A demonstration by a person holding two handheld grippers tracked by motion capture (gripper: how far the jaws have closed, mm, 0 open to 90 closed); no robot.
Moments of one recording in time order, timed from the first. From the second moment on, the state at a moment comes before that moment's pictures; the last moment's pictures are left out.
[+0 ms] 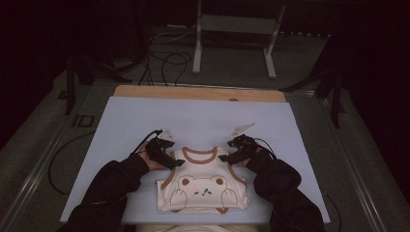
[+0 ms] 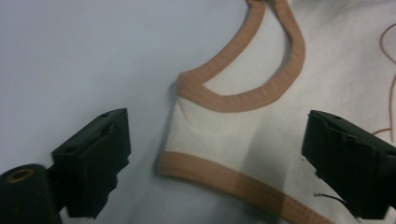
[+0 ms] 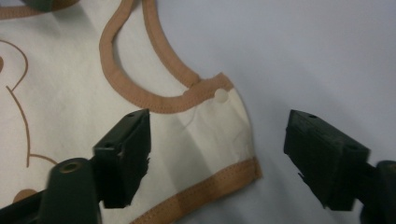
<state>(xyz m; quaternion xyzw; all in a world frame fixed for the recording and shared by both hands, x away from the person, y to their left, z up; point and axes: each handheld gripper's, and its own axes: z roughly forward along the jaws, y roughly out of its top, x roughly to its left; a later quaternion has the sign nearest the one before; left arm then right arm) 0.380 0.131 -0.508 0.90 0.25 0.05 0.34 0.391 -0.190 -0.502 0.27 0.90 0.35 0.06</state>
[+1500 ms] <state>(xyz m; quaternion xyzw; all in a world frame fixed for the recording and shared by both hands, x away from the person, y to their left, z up) 0.378 0.119 -0.512 0.91 0.26 0.05 0.32 0.390 -0.181 -0.507 0.25 0.92 0.28 0.06</state>
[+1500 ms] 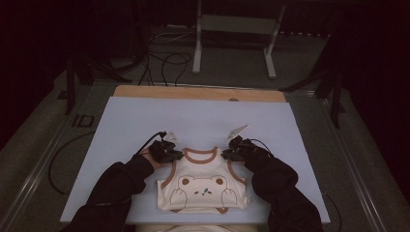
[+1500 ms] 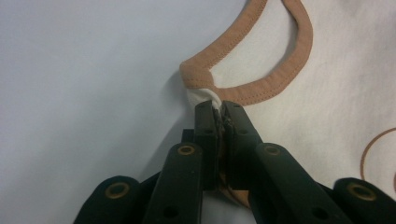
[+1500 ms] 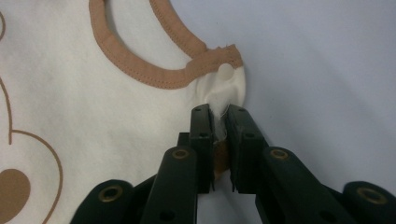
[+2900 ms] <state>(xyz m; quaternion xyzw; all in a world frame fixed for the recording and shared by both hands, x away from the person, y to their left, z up) 0.369 0.124 -0.462 0.91 0.22 0.10 0.35 0.386 -0.183 -0.466 0.23 0.92 0.31 0.09</state>
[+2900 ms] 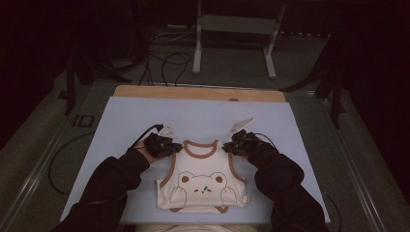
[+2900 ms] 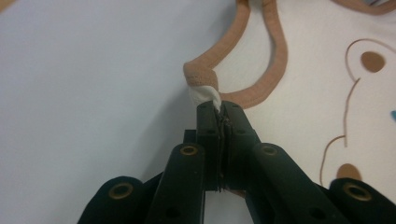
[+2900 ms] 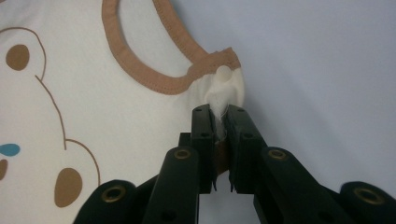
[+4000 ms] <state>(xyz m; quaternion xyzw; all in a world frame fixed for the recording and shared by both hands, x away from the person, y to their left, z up) 0.386 0.128 -0.394 0.89 0.19 0.14 0.39 0.398 -0.184 -0.398 0.22 0.90 0.35 0.16</state>
